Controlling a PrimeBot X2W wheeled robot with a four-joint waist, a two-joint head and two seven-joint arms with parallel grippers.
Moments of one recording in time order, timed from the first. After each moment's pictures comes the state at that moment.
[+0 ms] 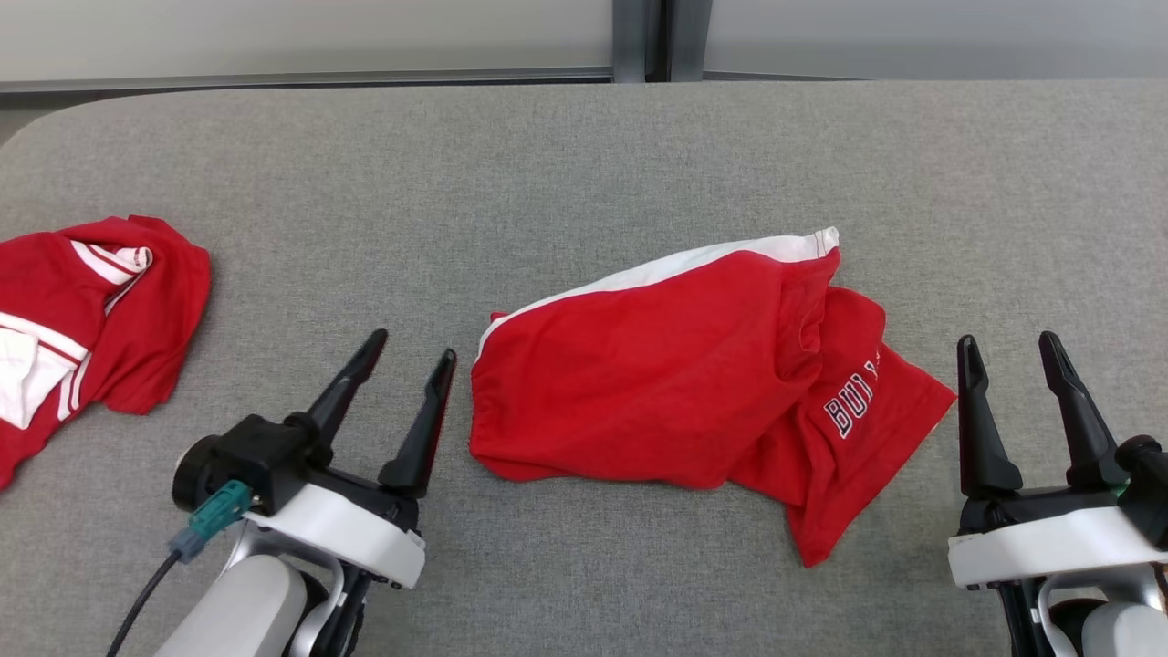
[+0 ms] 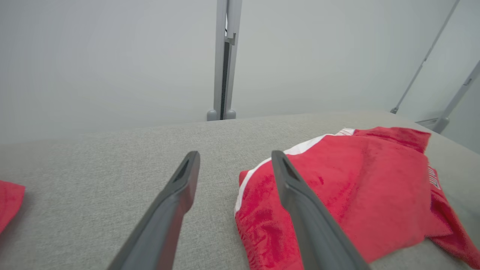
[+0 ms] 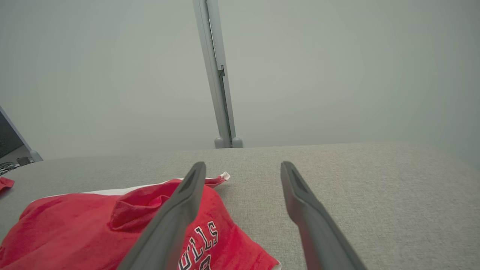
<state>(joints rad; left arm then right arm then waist) -0.29 0.35 -0.53 0.17 -0.57 0.03 -0.26 -0.05 -0.05 -0.02 -0.07 0.17 0.13 -0.06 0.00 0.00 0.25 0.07</state>
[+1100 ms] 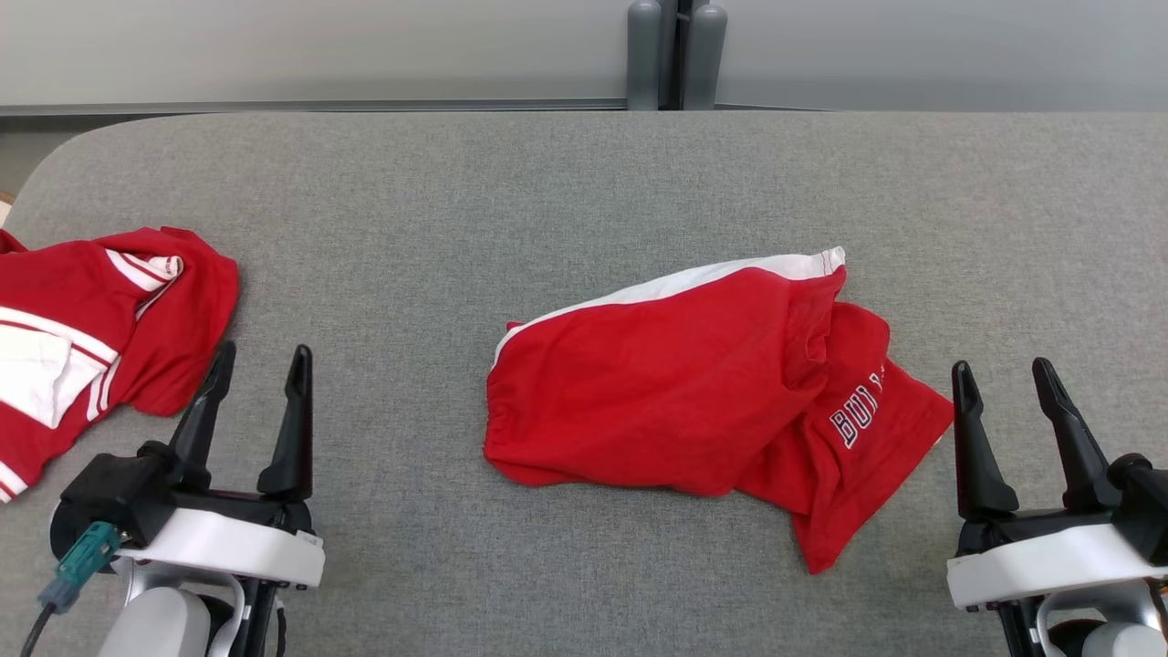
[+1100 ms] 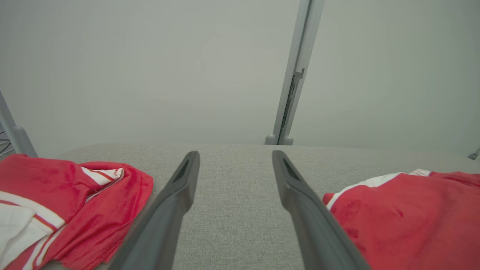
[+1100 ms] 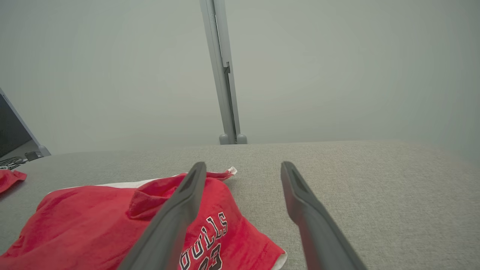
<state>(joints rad) -0.15 0.24 -0.12 0.16 -0.43 -0.07 -0.26 -0.01 -0.05 -0.02 -0.08 0.17 0.13 -0.04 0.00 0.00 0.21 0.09</state>
